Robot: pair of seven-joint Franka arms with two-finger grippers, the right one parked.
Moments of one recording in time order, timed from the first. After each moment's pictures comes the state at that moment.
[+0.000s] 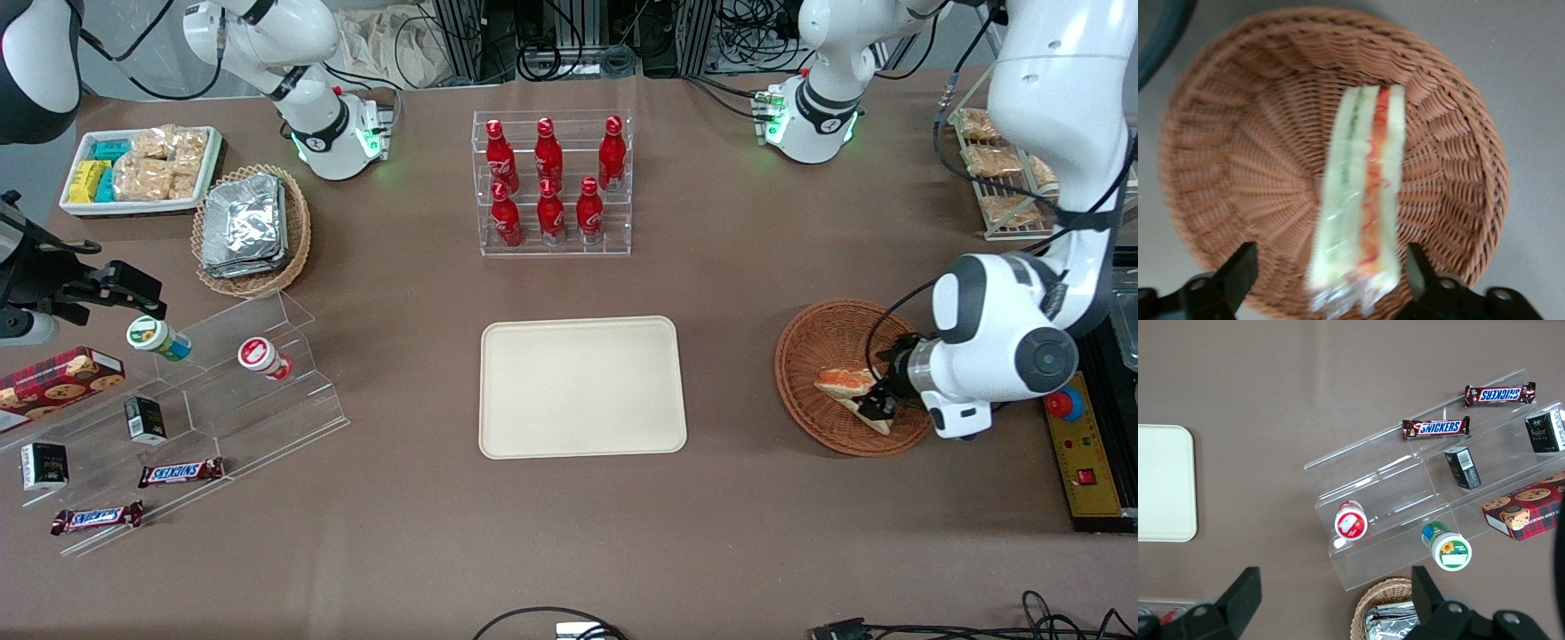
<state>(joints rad) 0.22 0.43 -0.26 -1.80 0.04 2.00 -1.01</state>
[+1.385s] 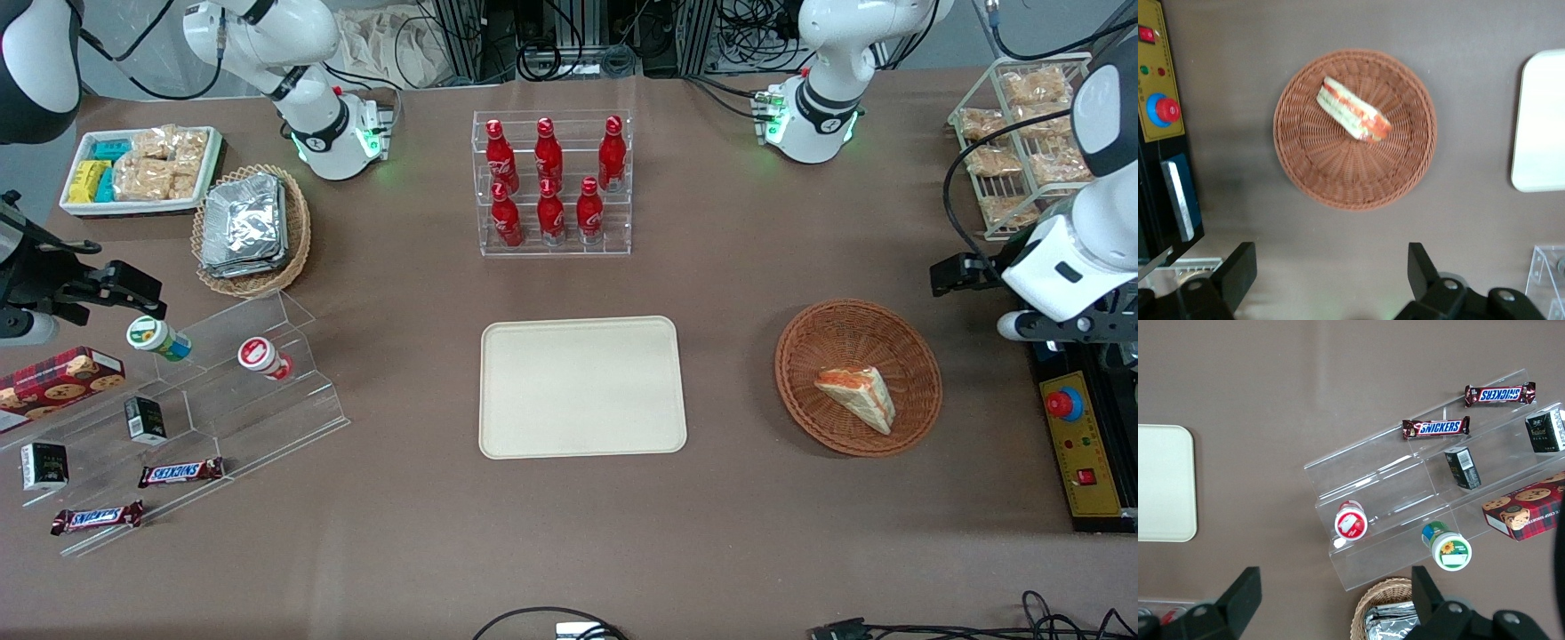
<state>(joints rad) 0.22 0.11 -0.29 -1.61 0.07 1.59 -0.04</state>
